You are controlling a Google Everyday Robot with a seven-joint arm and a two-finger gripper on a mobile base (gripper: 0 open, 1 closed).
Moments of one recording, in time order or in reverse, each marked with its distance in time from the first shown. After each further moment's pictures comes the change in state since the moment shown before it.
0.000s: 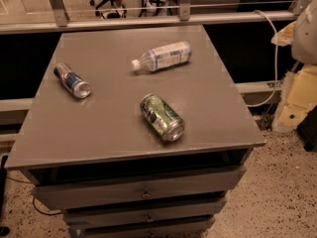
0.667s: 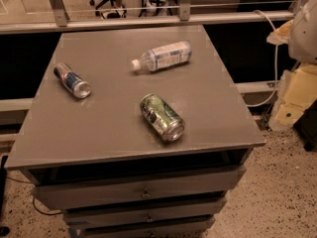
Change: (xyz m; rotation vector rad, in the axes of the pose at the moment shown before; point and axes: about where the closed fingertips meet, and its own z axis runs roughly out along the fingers) arm -0.007 -0.001 0.002 -0.004 -0.033 -0.016
